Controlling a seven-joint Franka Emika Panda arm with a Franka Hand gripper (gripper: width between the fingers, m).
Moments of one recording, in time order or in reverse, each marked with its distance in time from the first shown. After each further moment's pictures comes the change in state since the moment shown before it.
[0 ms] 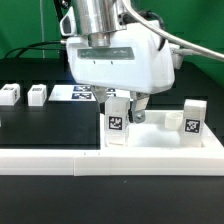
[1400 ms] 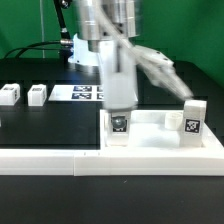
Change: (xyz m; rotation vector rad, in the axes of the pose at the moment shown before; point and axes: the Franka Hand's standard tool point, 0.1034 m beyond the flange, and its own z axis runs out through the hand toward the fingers) arm 0.007 0.002 0.005 -0.085 -0.067 0.872
